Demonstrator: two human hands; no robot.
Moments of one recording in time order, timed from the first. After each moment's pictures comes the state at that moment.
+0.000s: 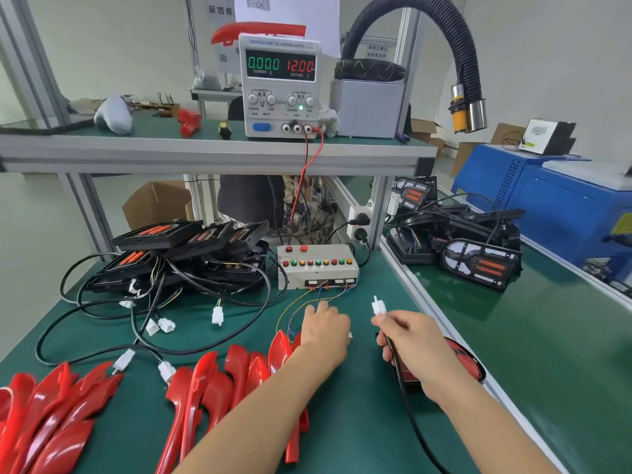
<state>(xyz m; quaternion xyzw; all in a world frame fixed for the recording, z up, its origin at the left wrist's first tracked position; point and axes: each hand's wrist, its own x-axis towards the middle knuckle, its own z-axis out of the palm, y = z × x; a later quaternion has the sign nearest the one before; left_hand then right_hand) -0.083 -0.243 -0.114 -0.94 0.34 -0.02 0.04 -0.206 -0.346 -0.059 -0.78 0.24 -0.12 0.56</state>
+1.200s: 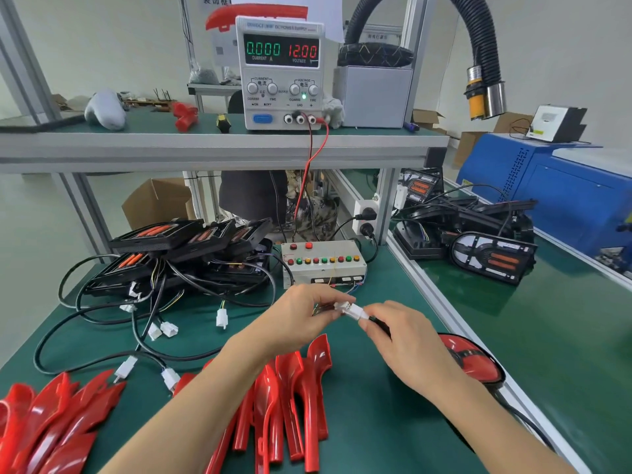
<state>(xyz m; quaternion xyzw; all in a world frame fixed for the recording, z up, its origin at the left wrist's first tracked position) -0.068 -0.158 -0.053 -0.79 0.45 0.05 -0.42 -0.192 -0.330 -0.055 -0.96 0.05 -0.16 0.22</state>
